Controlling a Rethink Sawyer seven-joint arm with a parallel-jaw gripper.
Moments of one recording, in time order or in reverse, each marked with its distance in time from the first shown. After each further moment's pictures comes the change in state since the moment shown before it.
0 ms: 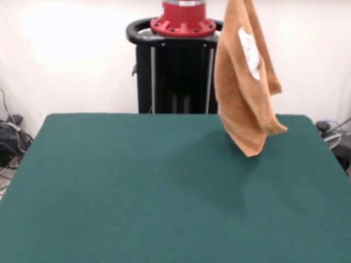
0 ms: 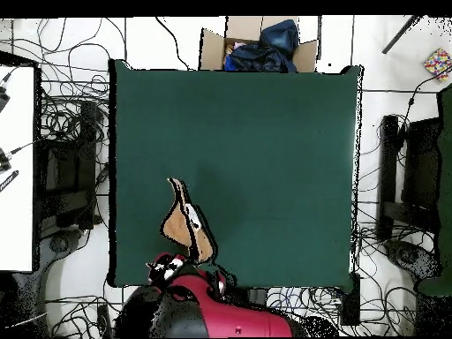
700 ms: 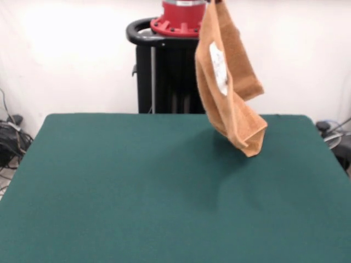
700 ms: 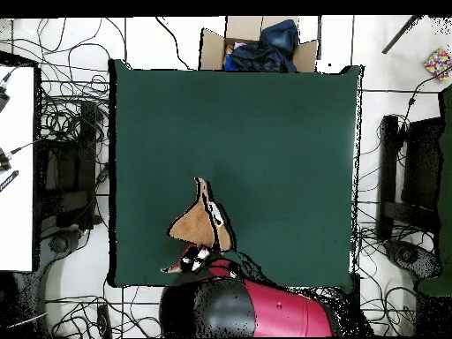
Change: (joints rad) arm -0.113 0.088 0.025 -0.003 -0.002 -0.019 -0.169
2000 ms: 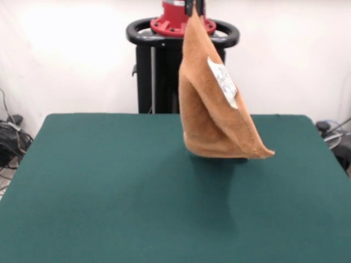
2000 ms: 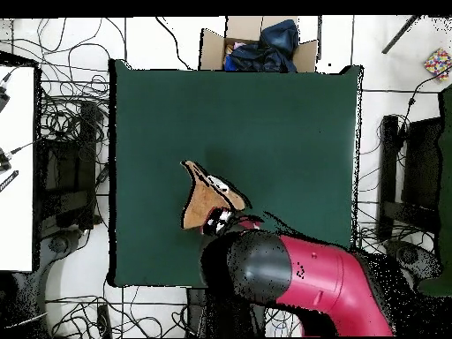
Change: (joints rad) arm -0.128 0.119 0.125 -0.153 -0.039 -0.025 -0.091
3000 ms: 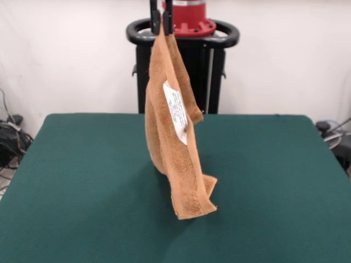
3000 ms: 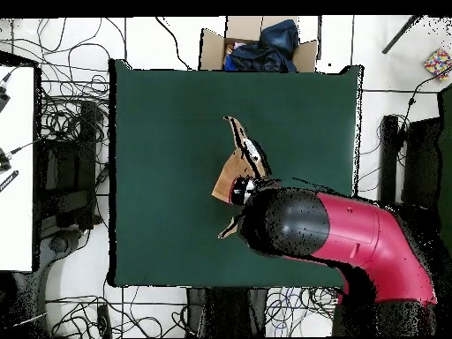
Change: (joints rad) arm -0.107 0.121 0.108 -0.148 -0.088 0.011 -0.043
